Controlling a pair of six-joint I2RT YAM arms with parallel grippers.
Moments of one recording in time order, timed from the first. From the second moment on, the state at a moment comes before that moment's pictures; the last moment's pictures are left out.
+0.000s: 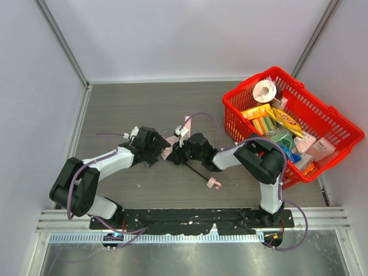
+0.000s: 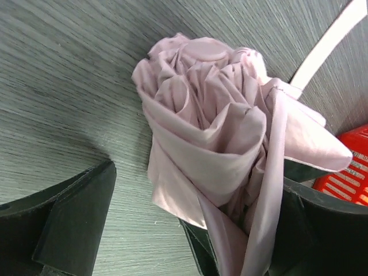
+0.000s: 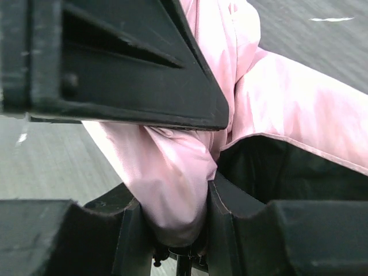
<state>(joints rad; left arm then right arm) -0.49 1.45 0.69 -0.18 -0.09 -1.25 0.85 1.93 0.82 0.69 -0.21 0.19</state>
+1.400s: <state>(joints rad) -0.52 1.53 0.63 0.10 -0.15 -1.24 0.69 1.88 1.02 0.23 -0.57 0.39</state>
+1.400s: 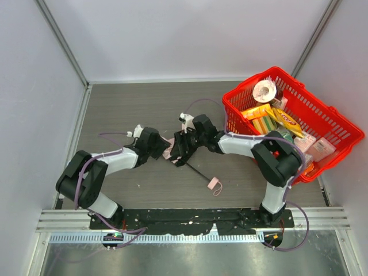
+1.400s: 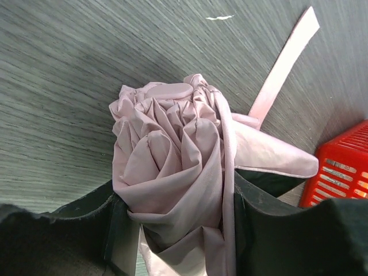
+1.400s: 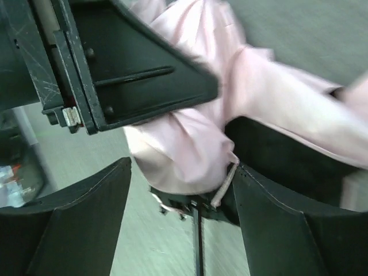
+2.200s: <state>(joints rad) -0.51 1.59 0.81 -0.27 -0.12 -1.26 1.16 1.87 0.93 0.43 0.43 -0.19</state>
